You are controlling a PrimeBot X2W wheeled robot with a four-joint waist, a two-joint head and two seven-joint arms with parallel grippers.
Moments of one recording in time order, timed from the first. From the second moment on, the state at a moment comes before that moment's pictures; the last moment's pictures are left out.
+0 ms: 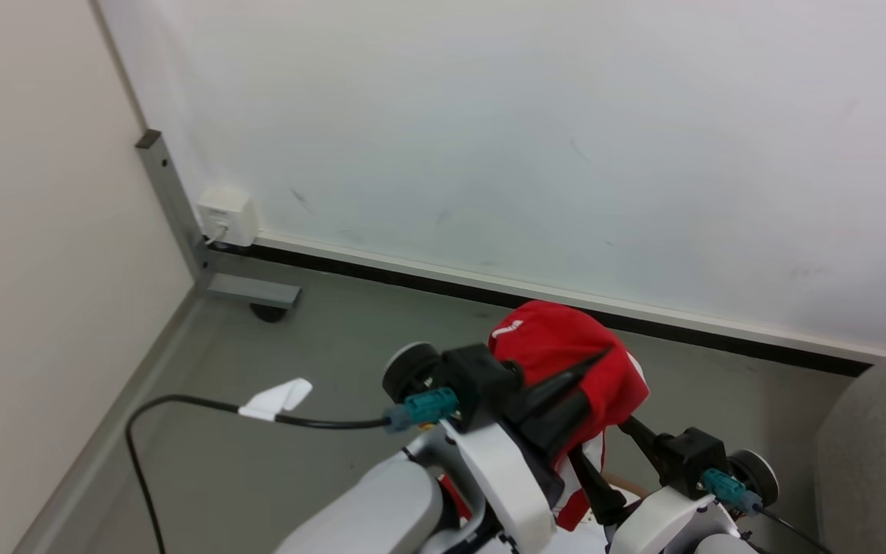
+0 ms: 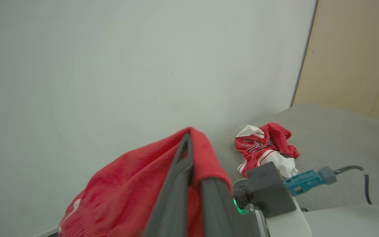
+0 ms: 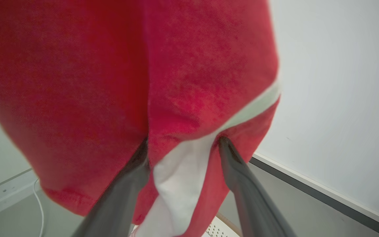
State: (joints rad) left arm -0.61 0.14 -0.88 0.18 -0.54 -0.11 -0.09; right arm -0.39 -0.07 0.54 0.65 0.37 0.13 -0.26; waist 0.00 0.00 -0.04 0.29
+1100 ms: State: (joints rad) left arm -0.56 0.20 -0.87 0.16 -0.58 -0.07 -0.10; right arm -0.35 -0.08 0.47 0.51 0.35 0.13 -0.26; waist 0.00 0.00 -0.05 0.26
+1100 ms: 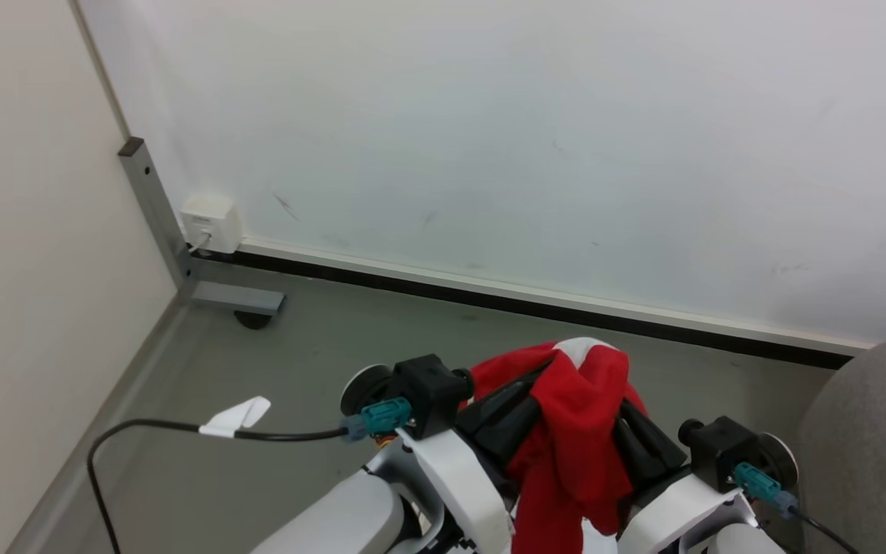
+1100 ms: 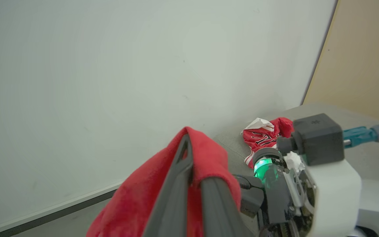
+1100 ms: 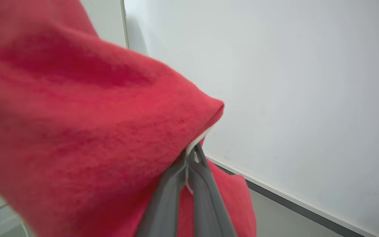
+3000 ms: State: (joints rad) left arm -0.52 0.25 -0.88 0.21 -0.53 -0.10 -0.26; right arm -0.42 -0.25 -0.02 -0.06 0.26 0.13 -0.15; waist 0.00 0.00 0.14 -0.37
